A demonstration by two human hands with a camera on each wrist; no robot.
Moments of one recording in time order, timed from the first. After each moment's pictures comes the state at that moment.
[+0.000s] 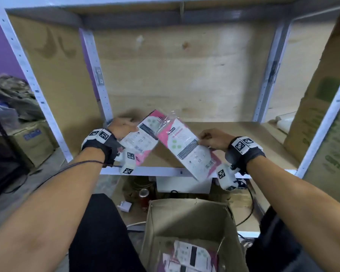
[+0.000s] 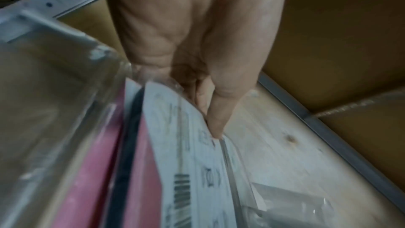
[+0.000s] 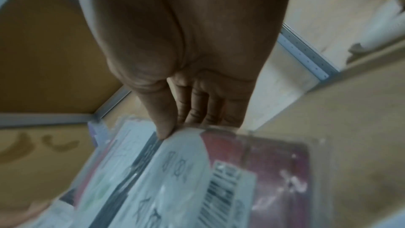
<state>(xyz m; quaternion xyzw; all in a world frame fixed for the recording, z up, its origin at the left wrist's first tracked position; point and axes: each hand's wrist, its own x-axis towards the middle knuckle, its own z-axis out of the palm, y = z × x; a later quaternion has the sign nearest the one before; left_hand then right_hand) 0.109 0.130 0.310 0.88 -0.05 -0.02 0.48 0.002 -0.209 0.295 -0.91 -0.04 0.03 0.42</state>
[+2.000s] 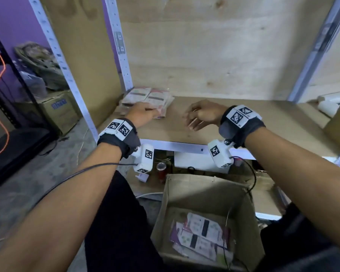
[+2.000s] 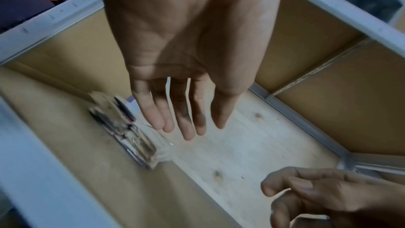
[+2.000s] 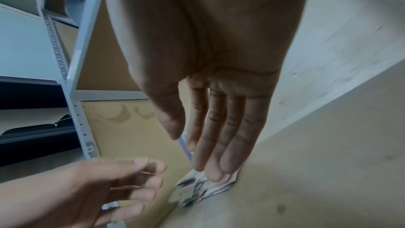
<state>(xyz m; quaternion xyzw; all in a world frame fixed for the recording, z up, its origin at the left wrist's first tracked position) 0.043 0.124 0.286 0.90 -0.07 0.04 0.44 0.016 -0.107 0.305 -0.86 -0.07 0.14 0.48</state>
